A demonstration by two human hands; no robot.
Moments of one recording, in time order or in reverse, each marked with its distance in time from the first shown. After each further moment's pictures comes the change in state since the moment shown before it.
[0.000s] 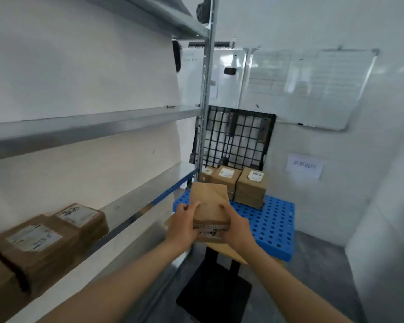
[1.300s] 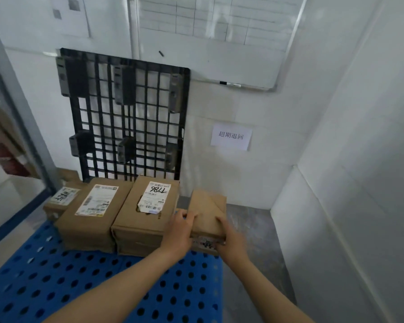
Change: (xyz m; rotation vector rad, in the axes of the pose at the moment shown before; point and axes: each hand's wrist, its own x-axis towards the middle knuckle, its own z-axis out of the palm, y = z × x) left_hand 0.442 0.132 0.367 0.073 -0.418 0.258; right_hand 0.313 0.412 -0.122 -0.004 0.112 0.426
